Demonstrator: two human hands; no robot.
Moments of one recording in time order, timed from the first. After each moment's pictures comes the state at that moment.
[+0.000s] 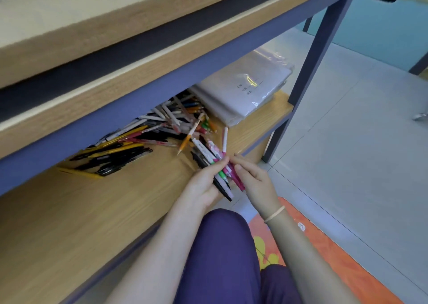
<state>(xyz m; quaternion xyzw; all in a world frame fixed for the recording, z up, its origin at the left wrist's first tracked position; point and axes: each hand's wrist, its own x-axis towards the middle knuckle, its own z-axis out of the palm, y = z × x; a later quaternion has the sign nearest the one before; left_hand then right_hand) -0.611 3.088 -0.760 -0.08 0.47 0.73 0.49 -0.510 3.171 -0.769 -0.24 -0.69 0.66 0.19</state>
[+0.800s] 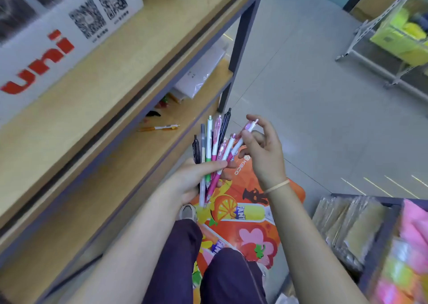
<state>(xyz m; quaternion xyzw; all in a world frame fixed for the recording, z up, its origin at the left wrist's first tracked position) -0.511 3.051 -0.566 0.03 0.57 0.50 0.66 -0.394 3.168 -0.556 -0.43 -0.56 0.66 0.27</state>
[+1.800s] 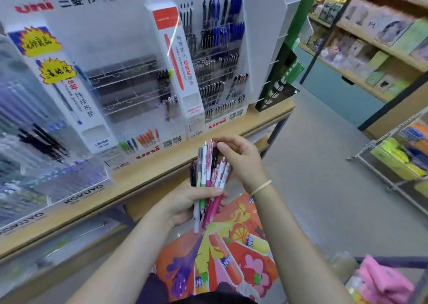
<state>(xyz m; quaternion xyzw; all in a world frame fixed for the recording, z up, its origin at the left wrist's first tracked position) -0.402 2.750 -0.144 0.04 0.51 0.66 0.55 -0.368 2.911 -0.127 -0.18 -0.68 0.70 0.15</state>
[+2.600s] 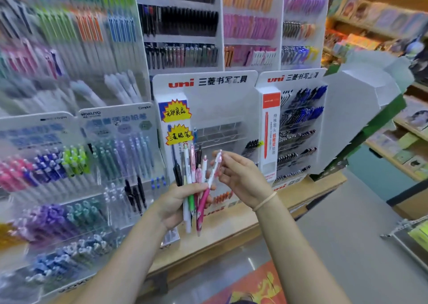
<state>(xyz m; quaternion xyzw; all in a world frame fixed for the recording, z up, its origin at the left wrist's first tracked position) -0.640 2.551 -0.097 0.02 0.49 0.76 0.43 -0.599 2.728 -0.063 -0.09 -0.57 0.82 0.00</state>
